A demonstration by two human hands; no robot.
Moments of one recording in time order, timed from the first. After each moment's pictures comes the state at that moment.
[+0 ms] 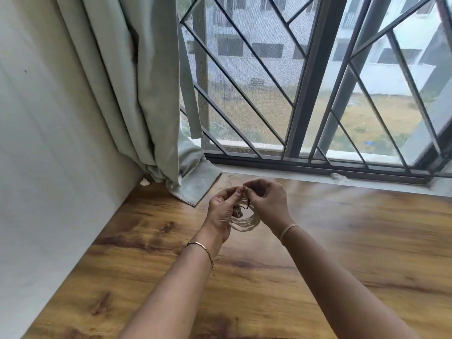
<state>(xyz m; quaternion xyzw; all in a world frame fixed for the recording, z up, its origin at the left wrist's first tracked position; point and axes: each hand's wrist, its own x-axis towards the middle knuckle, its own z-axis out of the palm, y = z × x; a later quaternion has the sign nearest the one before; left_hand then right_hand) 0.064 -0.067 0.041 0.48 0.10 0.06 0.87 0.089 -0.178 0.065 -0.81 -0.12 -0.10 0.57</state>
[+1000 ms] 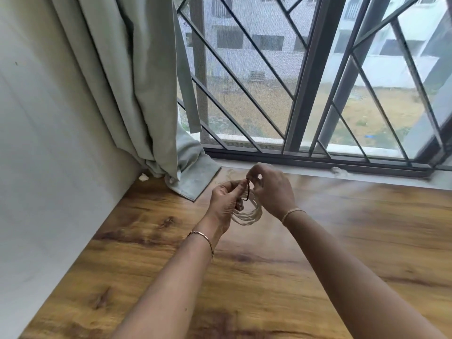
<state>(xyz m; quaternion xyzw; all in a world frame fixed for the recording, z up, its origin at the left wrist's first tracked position) 0.073 -0.070 0.044 0.54 0.08 0.05 0.84 0.103 -0.189 0.083 -0.91 -0.21 -0.17 0.30</state>
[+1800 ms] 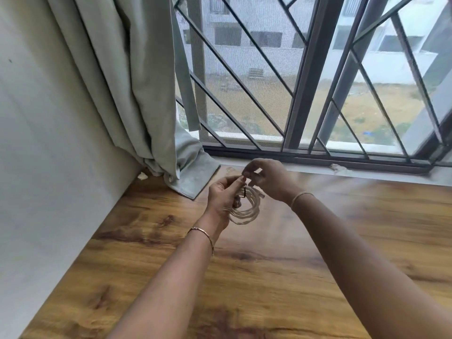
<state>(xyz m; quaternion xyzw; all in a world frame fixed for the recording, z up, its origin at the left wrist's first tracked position) 0.076 -0.067 0.045 0.53 0.11 0.07 0.84 0.122 -0.194 0.102 -0.90 -0.26 -0.04 0.34</state>
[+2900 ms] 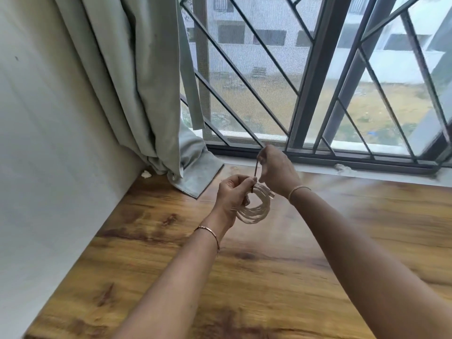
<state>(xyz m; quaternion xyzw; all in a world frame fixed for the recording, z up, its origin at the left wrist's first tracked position) 0.076 -0.072 0.051 0.58 0.08 0.06 0.81 0.138 -0.185 0.100 -0.93 -0.17 -0.10 0.30</state>
